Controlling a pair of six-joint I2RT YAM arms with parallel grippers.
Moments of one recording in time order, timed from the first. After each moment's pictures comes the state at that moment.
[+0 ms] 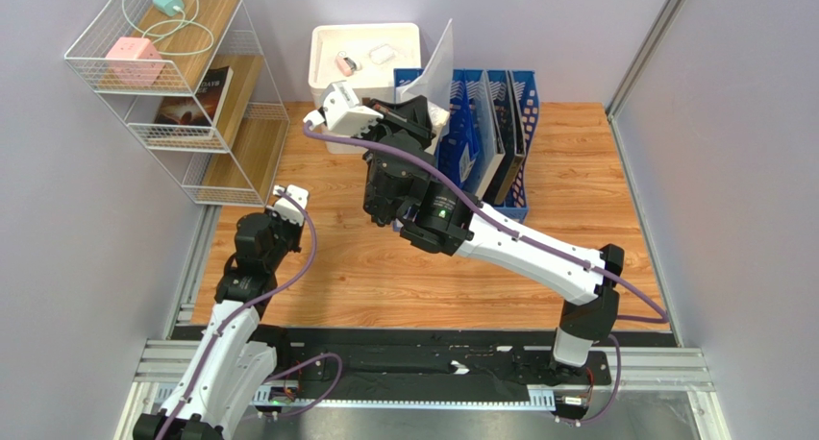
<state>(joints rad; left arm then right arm) -0.12 0.66 0.44 -0.12 0.06 0.29 1.24 1.76 2.00 0.05 1.29 -1.18</state>
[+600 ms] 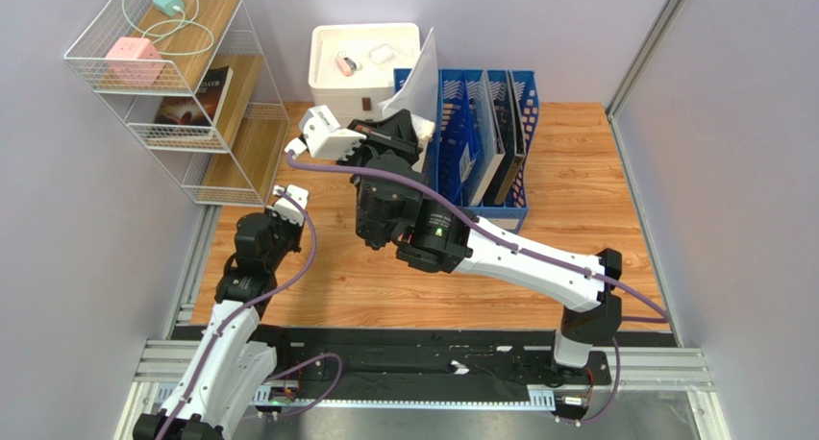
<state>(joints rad) -0.12 0.66 0.44 -0.12 0.06 0.29 1.32 1.76 2.02 -0.02 1.29 -1.19</state>
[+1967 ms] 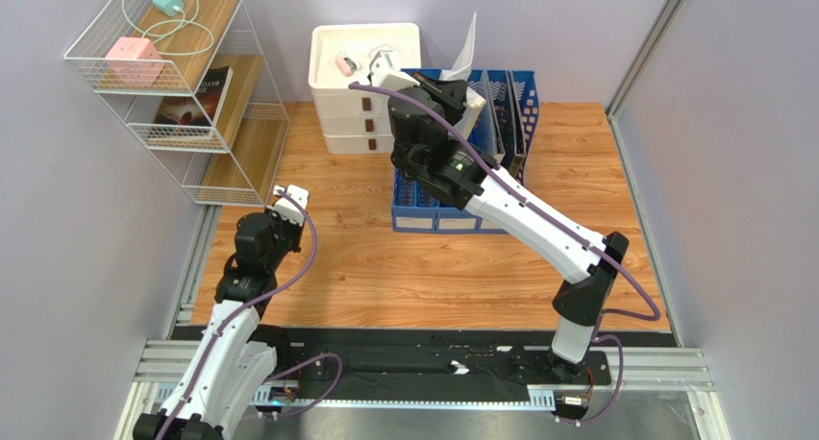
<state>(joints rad) -0.12 0.66 0.44 -0.12 0.06 0.30 0.98 1.78 2.03 -0.26 1.25 -0.98</state>
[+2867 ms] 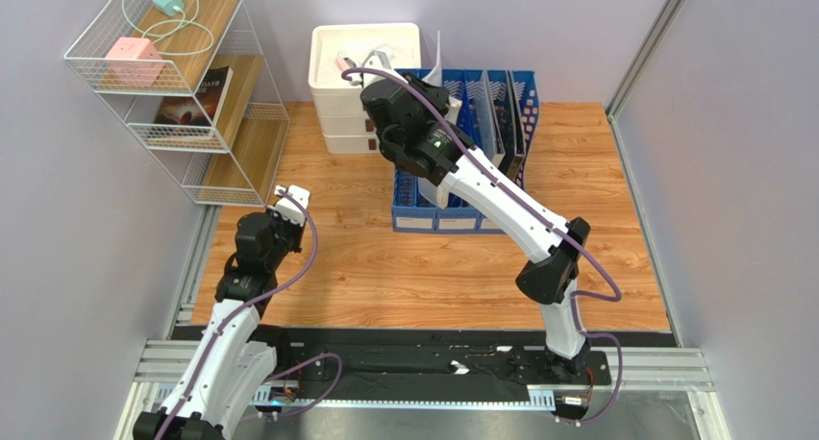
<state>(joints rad) -0.12 0.67 0.44 -0.12 0.07 0.30 0.92 2.01 2.32 -0.69 1.14 -0.58</state>
